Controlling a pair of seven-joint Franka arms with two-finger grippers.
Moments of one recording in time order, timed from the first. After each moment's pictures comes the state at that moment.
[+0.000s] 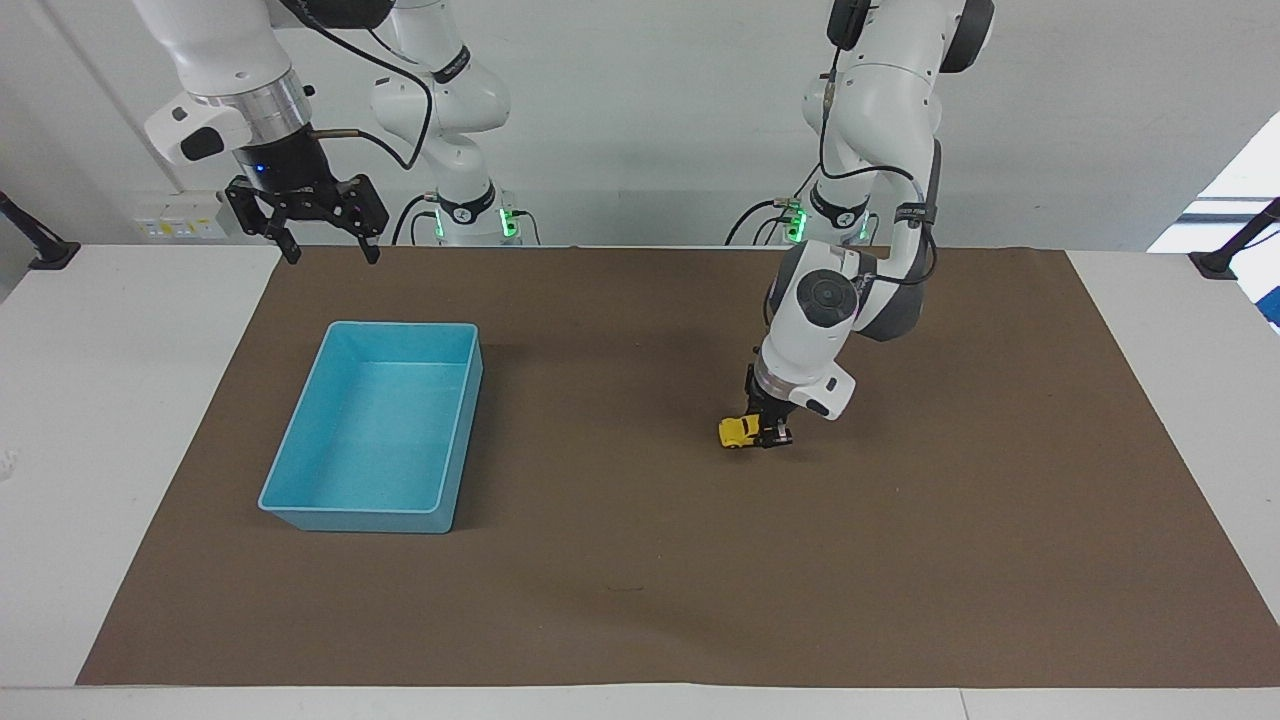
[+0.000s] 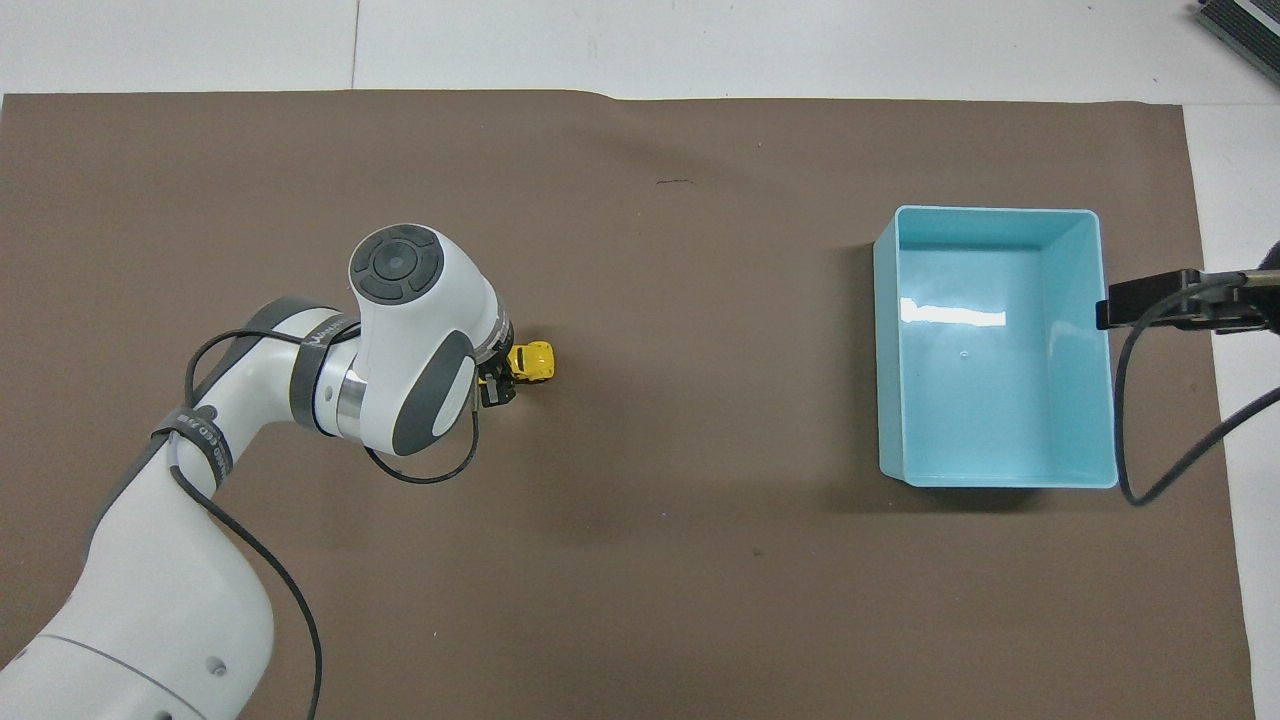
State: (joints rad) left arm -0.39 0.40 -0.06 -1.84 -0.08 2.21 -2.08; right arm 0.08 -0.04 -0.07 -1.57 0.02 1.61 0.06
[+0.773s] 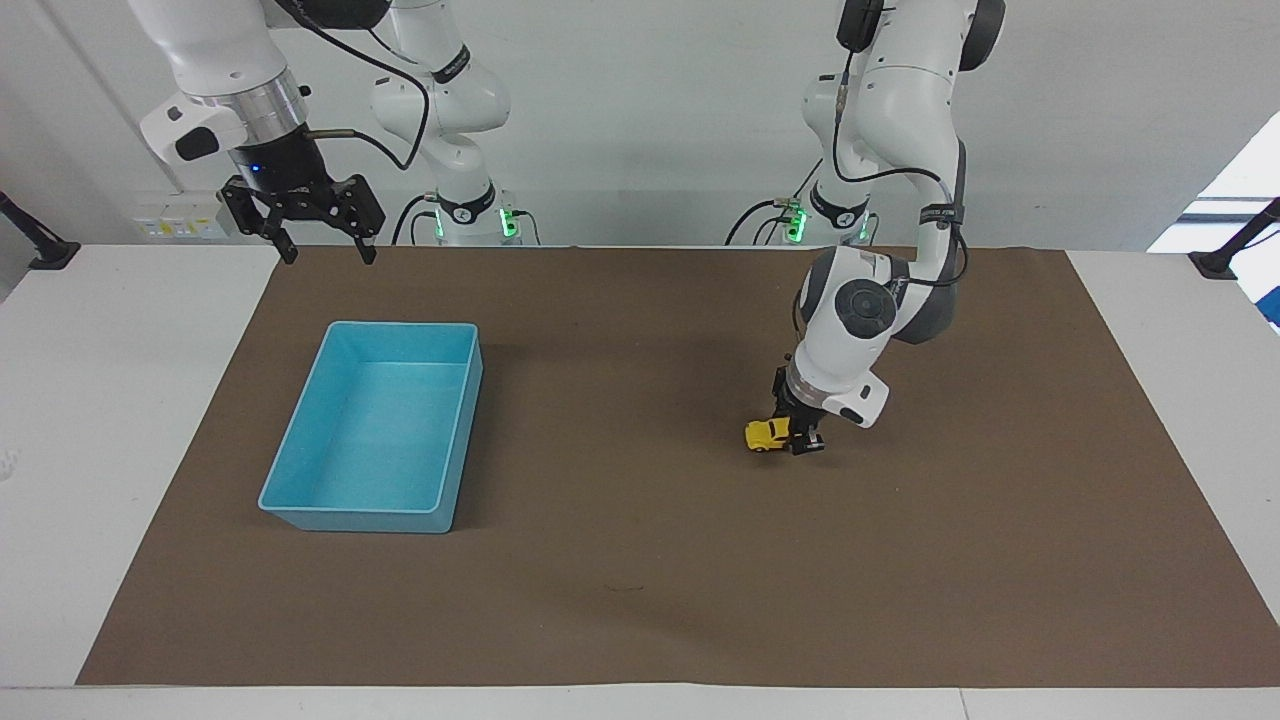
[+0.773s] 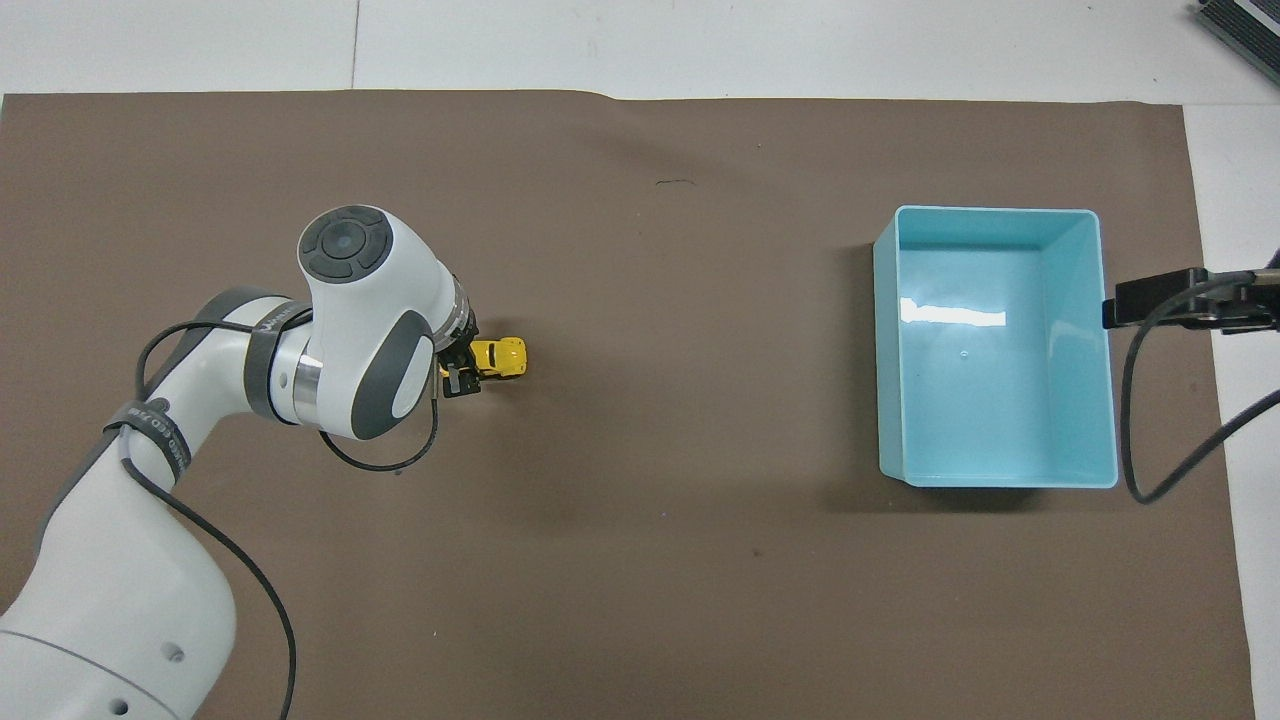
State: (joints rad) left arm -0.34 0.38 -0.05 -1.83 -0.08 2.16 -2.02; right arm 0.08 -0.04 -0.08 -1.57 0.02 1.61 0.06
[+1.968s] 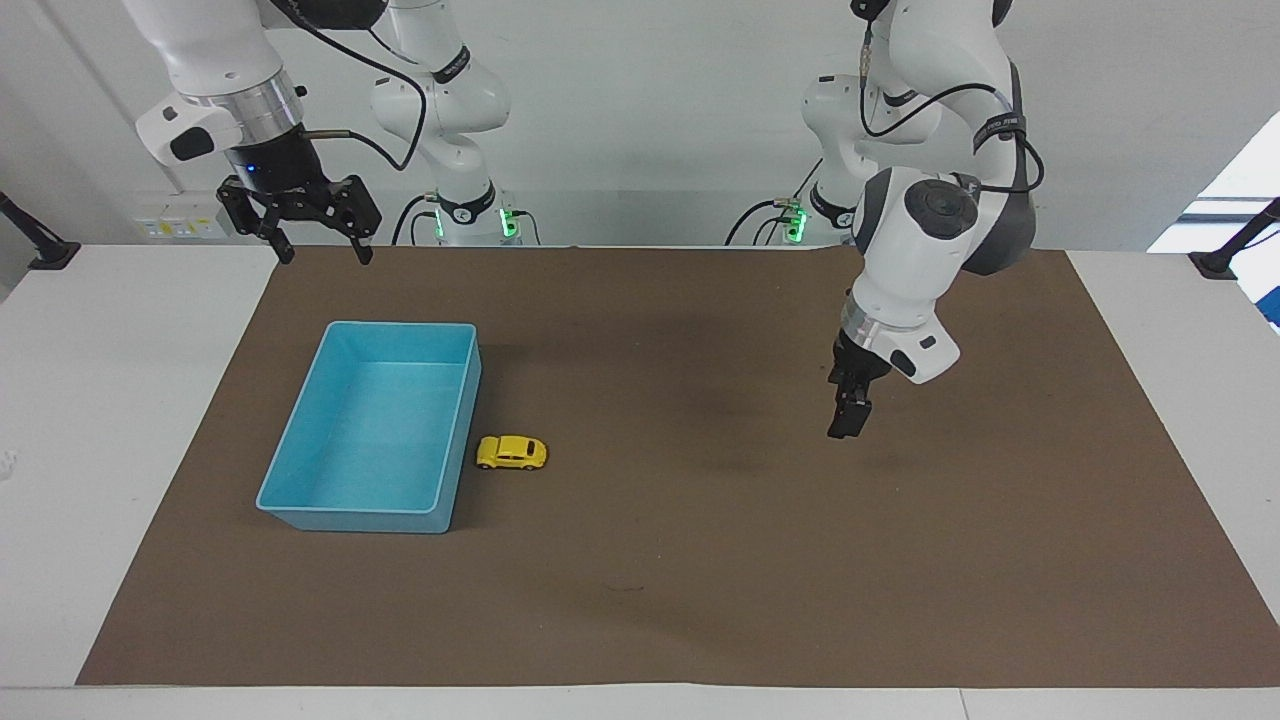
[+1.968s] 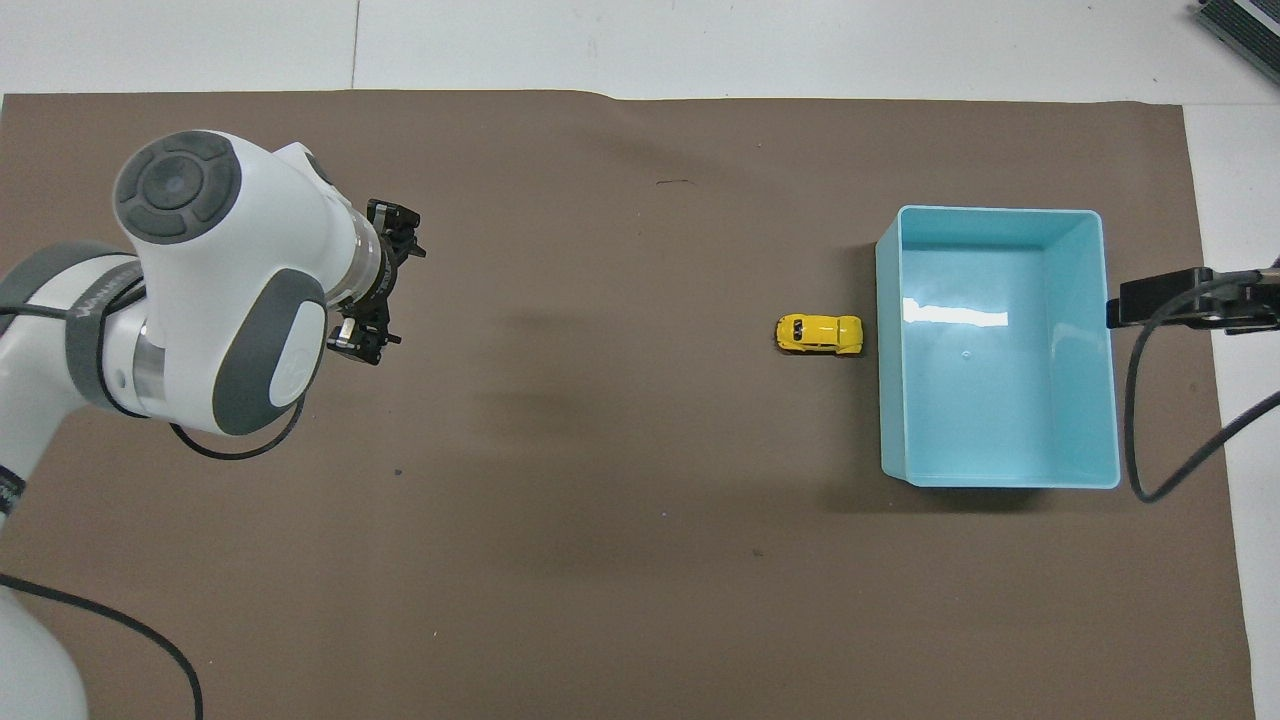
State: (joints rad) left arm -0.28 0.22 -0.04 -1.75 -0.03 2.07 -1.49; right arm 0.08 -0.04 -0.09 -1.57 0.02 1.61 0.06
